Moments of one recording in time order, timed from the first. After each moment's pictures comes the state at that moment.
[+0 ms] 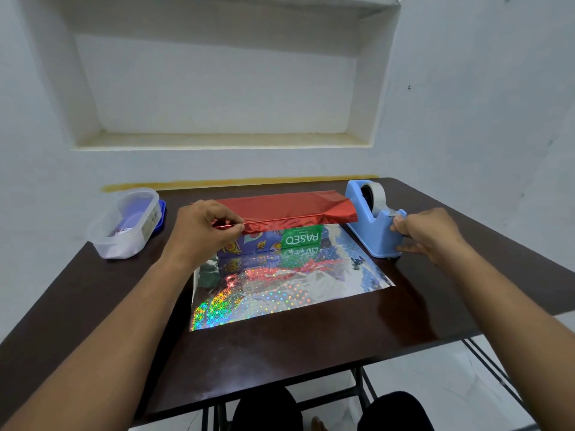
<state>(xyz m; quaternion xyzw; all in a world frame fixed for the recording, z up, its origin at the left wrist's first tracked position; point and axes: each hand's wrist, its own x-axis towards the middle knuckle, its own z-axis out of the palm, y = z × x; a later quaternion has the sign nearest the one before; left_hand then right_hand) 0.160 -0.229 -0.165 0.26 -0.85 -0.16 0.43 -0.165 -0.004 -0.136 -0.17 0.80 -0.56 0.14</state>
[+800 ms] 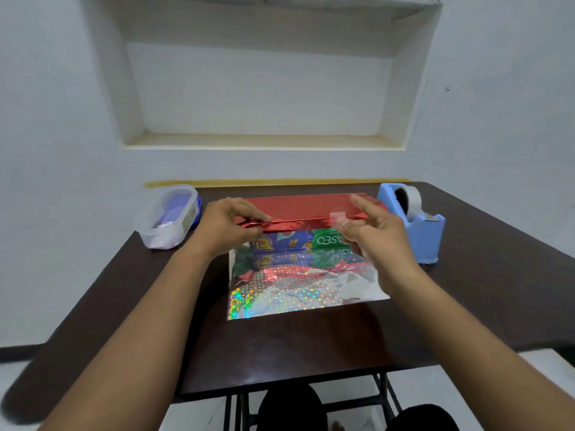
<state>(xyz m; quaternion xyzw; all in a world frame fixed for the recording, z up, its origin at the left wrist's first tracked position) 0.182 -0.243 -0.157 0.26 -0.86 -0.25 0.37 -0.019 -0.046 -0.140 -0.36 0.64 -0.65 0.21</state>
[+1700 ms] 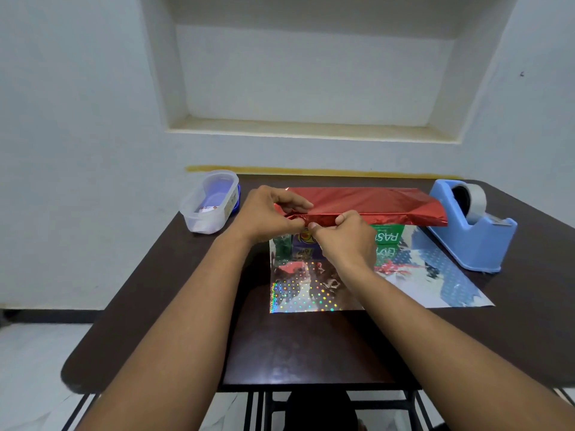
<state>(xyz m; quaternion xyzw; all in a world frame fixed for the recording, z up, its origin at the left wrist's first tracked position) 0.187 -0.243 -0.157 0.28 -0.82 -0.32 0.38 0.050 -0.146 -0.178 -0.34 0.82 -0.45 0.05</state>
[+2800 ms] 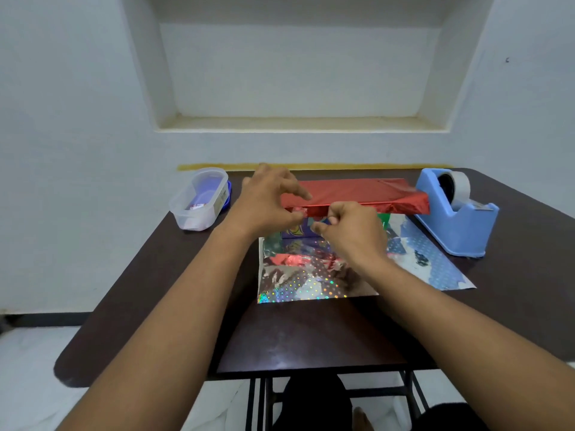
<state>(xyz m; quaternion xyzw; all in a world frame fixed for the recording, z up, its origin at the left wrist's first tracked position) 0.172 -0.221 -0.137 0.28 -0.89 -0.08 0.34 0.022 -0.116 -0.167 -0.47 0.79 -0.39 -0.01</state>
